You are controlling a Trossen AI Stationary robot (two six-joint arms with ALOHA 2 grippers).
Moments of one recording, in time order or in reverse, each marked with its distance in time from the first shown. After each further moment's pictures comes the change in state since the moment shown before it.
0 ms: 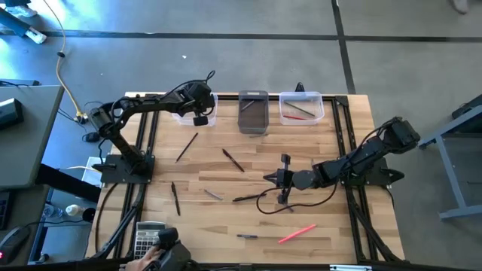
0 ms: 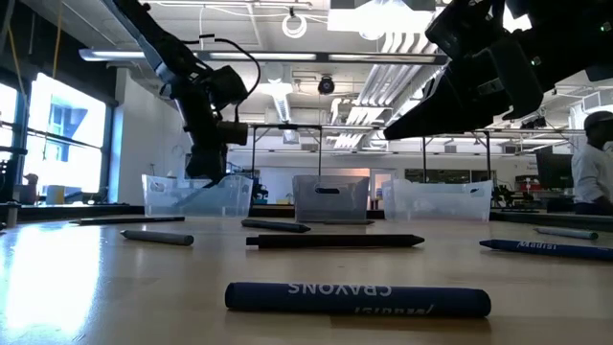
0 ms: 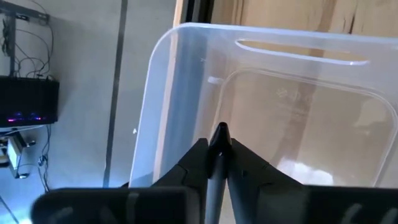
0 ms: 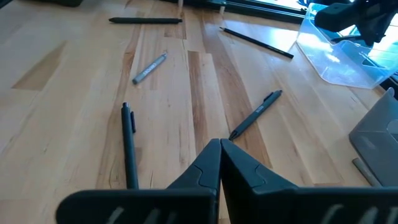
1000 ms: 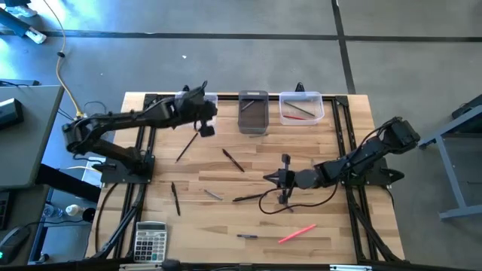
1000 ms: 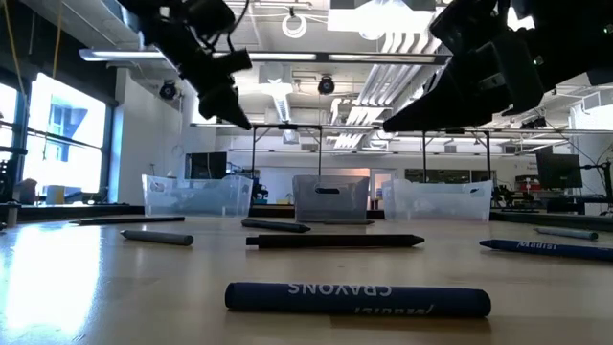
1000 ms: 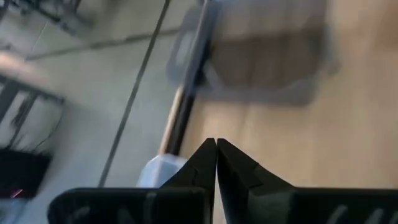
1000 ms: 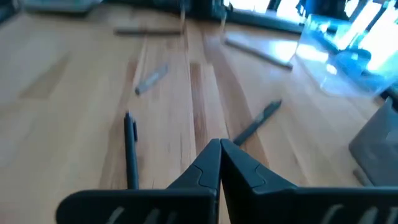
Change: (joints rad) left arm -0.259 -0.332 -0.084 0.078 0.081 -0.210; right arm 0.002 0.002 -0.034 0.107 -0.002 -0.035
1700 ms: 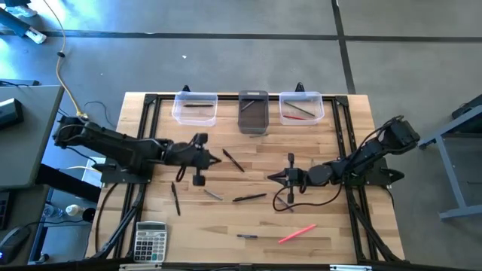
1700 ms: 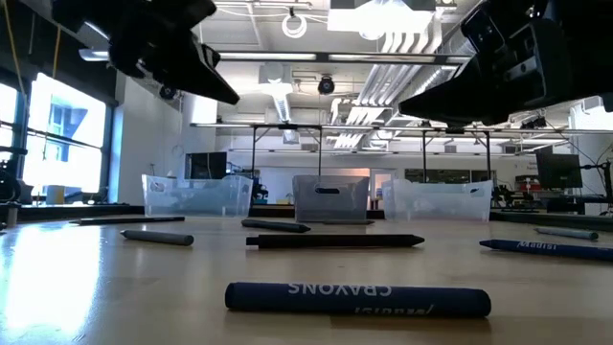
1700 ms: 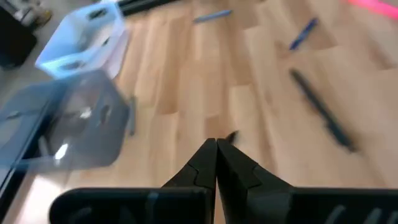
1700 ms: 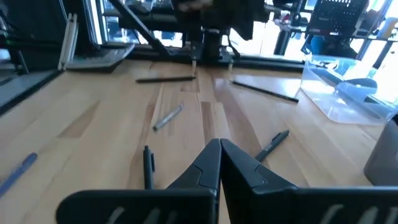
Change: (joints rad) left arm -0.588 -0.155 -0.251 0.170 -0.016 -0.323; right arm 0.000 0.002 -0.176 0.396 -0.059 -0.018
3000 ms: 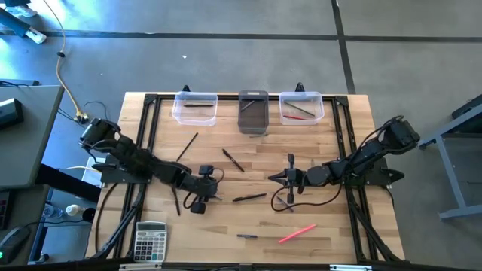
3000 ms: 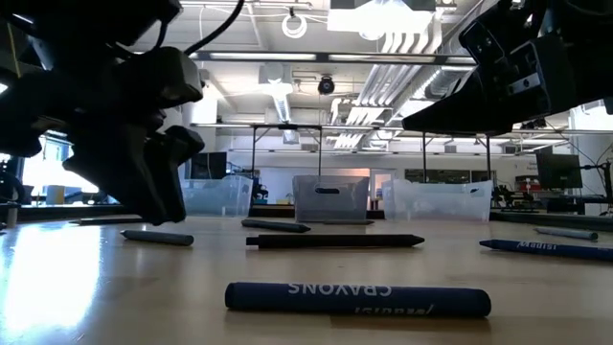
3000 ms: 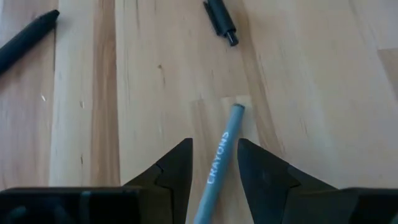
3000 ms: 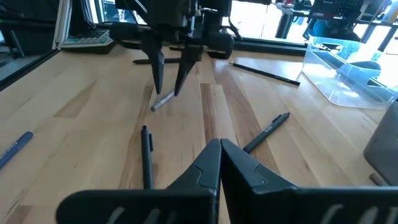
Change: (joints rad) left arm -0.232 0.406 0.001 0.028 0.104 -0.343; right arm 0.000 -0.001 0.001 -0.068 0.000 0.020
